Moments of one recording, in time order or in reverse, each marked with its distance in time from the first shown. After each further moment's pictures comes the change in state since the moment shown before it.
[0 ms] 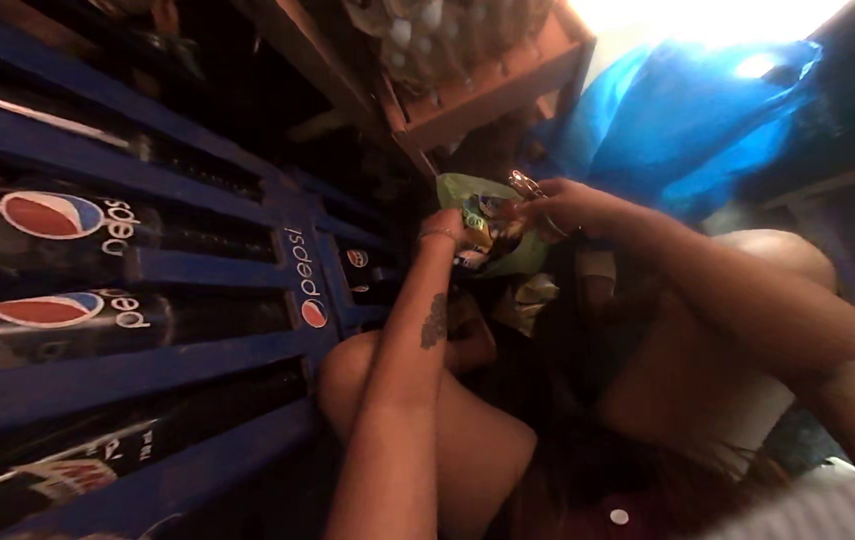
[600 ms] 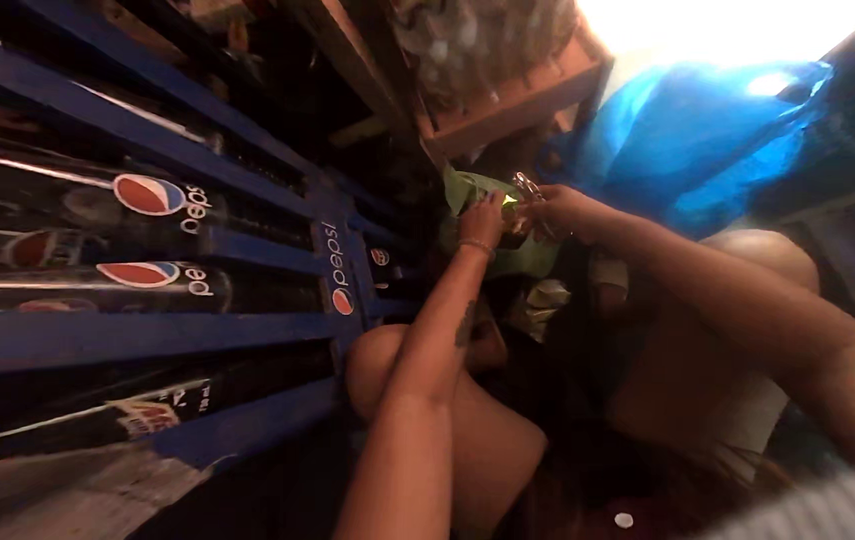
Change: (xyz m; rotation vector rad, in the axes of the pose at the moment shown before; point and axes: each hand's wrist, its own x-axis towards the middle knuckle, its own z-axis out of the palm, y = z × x) left_hand -0.013 0.025 0.011 -0.045 0.347 0.187; right_hand 0.017 0.002 0.024 0.073 -0.012 -0.081
